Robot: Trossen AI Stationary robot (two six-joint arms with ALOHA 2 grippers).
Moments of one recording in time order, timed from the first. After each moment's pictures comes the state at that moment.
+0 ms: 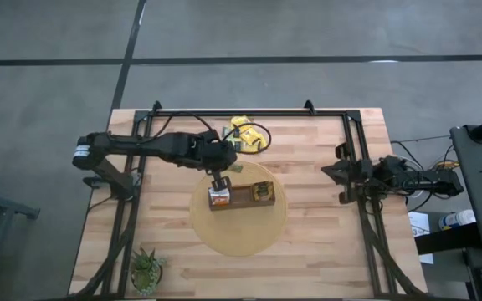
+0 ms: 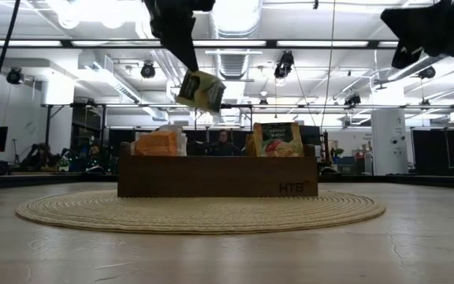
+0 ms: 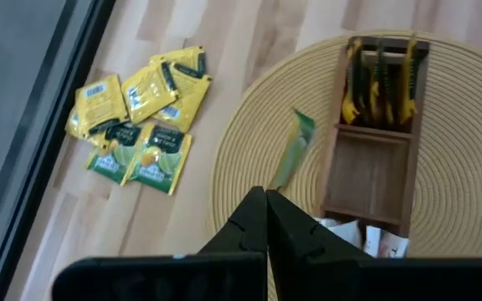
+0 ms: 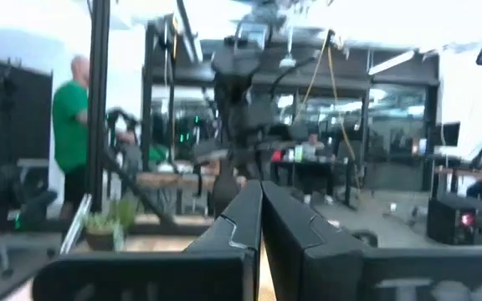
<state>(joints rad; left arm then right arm) 0.00 1.57 1.52 -0.97 -0.31 -0.17 0.02 0.02 0.01 0.34 0.03 -0.03</state>
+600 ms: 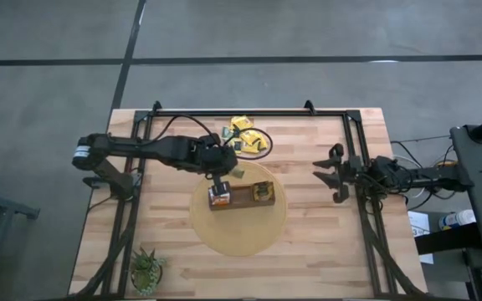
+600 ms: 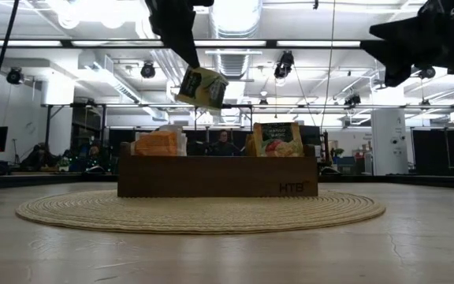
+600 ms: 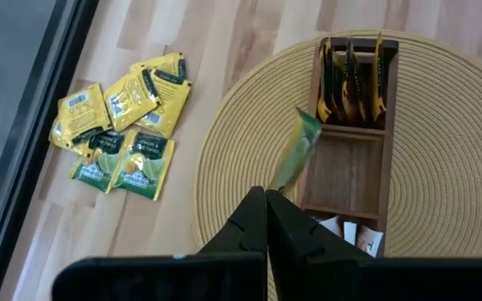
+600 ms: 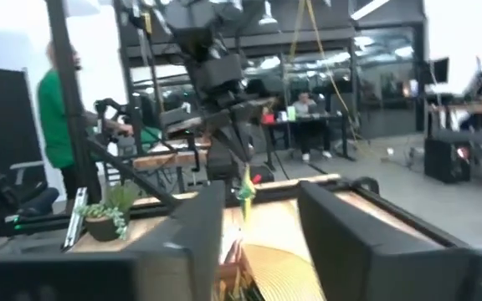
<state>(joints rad) -0.04 1.57 1.52 -0.97 -0.30 -0.17 0.02 0.21 0.01 0.42 0.10 0.12</state>
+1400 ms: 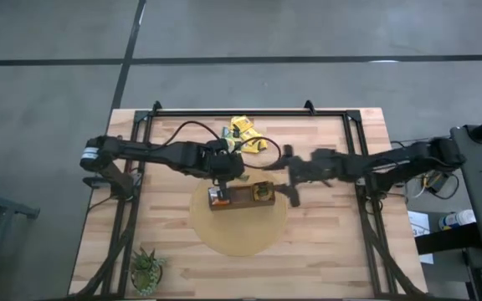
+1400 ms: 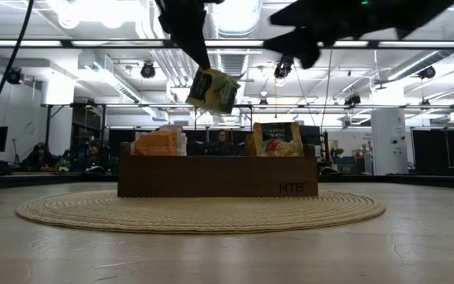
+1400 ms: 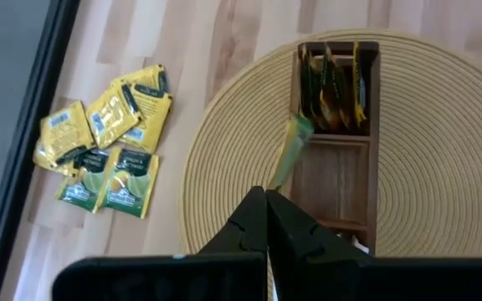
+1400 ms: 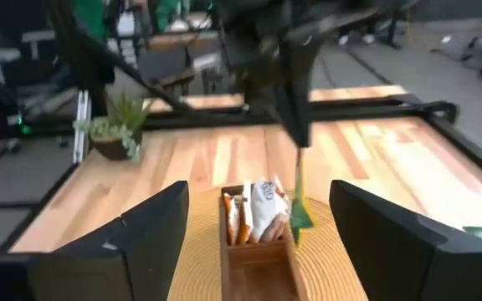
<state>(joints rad) -0.07 1.64 1.57 -0.96 -0.30 -0.14 0.02 1.23 0.65 0.37 -0.03 0.11</state>
